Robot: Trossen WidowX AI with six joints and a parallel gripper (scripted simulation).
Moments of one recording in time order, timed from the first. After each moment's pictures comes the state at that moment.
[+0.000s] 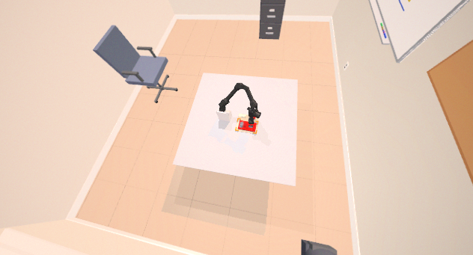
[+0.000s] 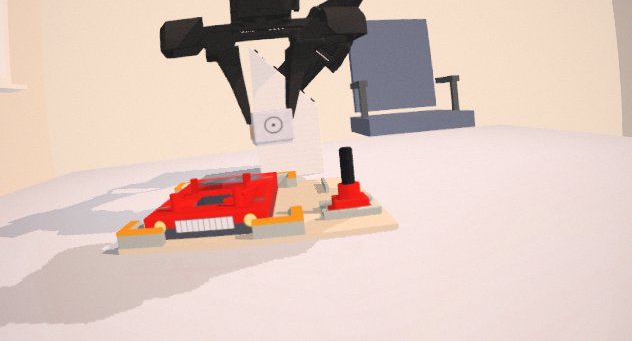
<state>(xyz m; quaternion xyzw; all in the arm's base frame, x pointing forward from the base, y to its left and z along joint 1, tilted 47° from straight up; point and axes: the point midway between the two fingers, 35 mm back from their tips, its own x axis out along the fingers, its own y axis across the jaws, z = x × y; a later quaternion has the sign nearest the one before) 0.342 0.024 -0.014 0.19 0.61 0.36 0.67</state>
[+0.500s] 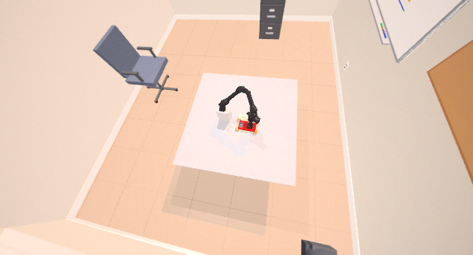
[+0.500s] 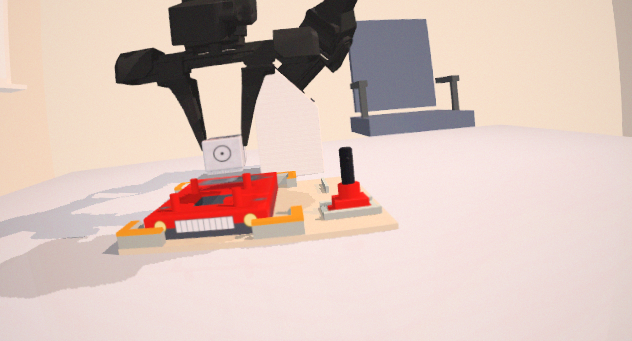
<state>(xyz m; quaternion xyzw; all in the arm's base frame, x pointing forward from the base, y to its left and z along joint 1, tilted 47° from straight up) 0.348 0.008 -0.059 0.24 0.64 0.32 0.66</state>
